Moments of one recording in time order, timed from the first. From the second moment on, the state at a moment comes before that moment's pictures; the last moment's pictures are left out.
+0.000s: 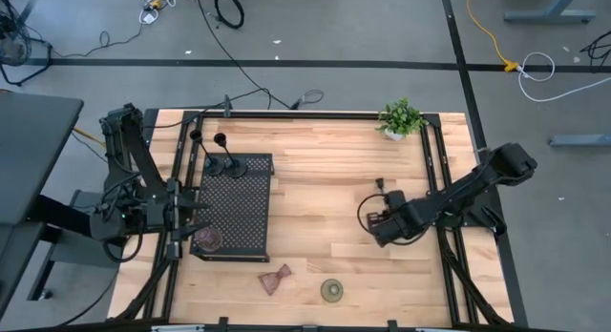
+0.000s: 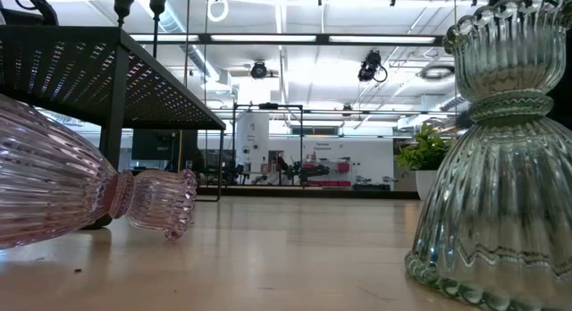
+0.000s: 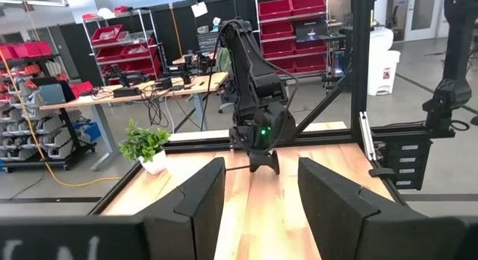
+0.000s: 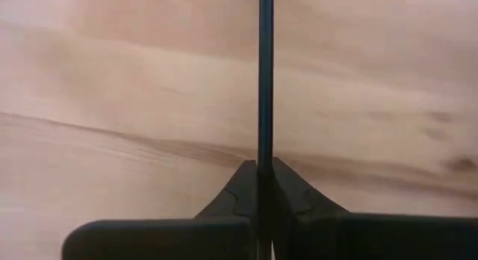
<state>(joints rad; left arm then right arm) -1.23 0.76 0.74 -0.09 -1.39 -0.04 0.44 1.46 0.69 -0.83 0.32 1.85</state>
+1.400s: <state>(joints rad) -1.12 0.76 0.74 -0.08 -1.34 -0.12 0.16 1.74 0.89 1.23 0.22 0.20</state>
